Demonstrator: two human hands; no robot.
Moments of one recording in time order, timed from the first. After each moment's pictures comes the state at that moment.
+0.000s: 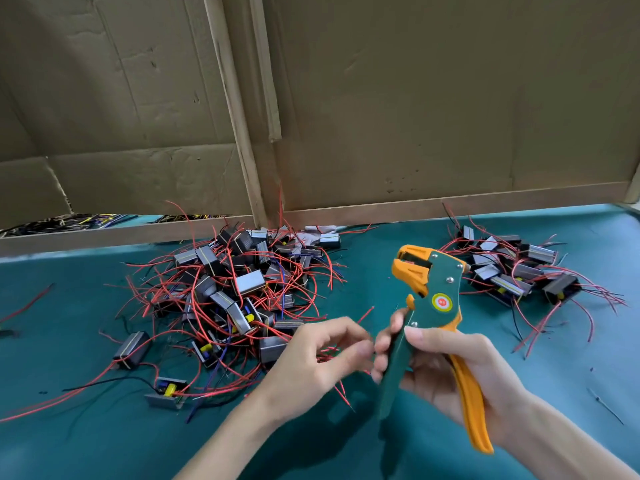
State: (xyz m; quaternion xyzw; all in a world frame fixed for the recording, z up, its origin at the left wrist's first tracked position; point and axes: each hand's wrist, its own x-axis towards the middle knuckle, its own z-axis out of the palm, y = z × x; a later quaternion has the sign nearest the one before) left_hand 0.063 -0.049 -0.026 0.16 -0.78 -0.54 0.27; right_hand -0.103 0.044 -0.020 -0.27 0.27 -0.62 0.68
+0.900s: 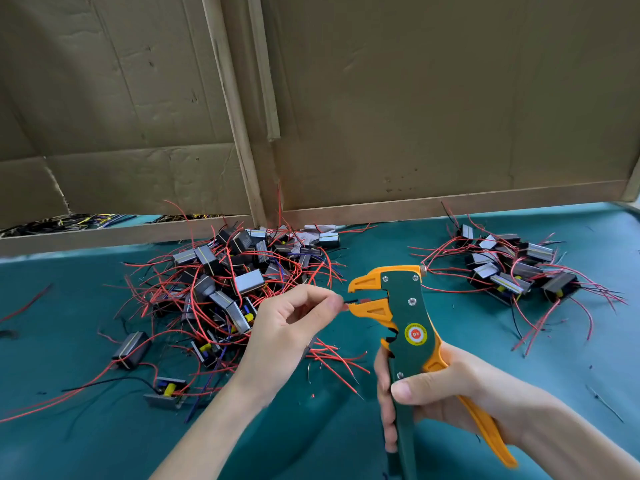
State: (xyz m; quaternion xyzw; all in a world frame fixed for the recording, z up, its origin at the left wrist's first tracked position) left_hand 0.069 -0.056 -0.004 0.26 -0.70 -0.52 0.41; right_hand -0.135 0.016 -0.078 -0.49 0.34 -0.41 0.69
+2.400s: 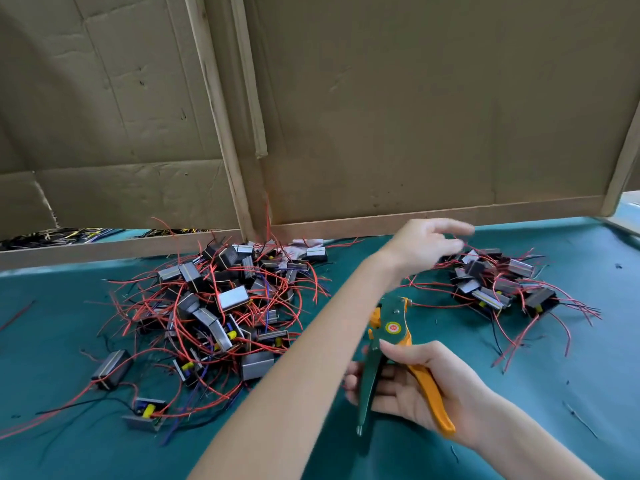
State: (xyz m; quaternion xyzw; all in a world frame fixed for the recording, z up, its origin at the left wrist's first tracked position) left_hand -0.118 -0.091 0.047 0.19 -0.81 -0.52 0.18; right_hand -0.117 0.027 -0.038 -0.11 0.32 -0.56 0.75
